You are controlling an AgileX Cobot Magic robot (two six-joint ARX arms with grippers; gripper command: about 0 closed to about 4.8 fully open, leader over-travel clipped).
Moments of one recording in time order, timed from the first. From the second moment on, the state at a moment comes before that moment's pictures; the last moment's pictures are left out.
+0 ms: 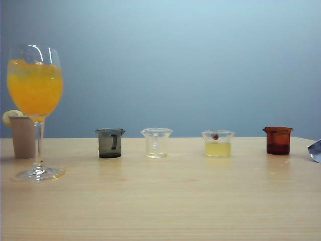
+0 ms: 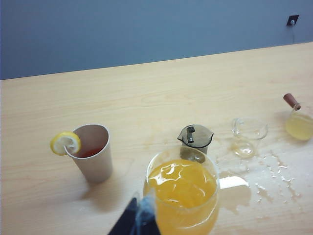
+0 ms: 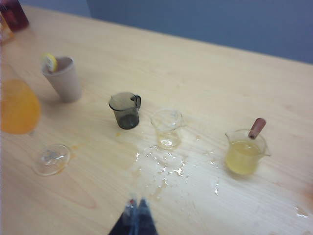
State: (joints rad) left arm -0.34 0.55 0.79 -0.48 -0.14 0.02; right arm 0.68 0.79 0.82 -0.33 0.09 0.10
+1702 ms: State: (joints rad) left arm -0.34 0.11 0.01 0.07 0.02 -0.20; right arm 0.68 0.03 0.01 -0.19 0.11 0.12
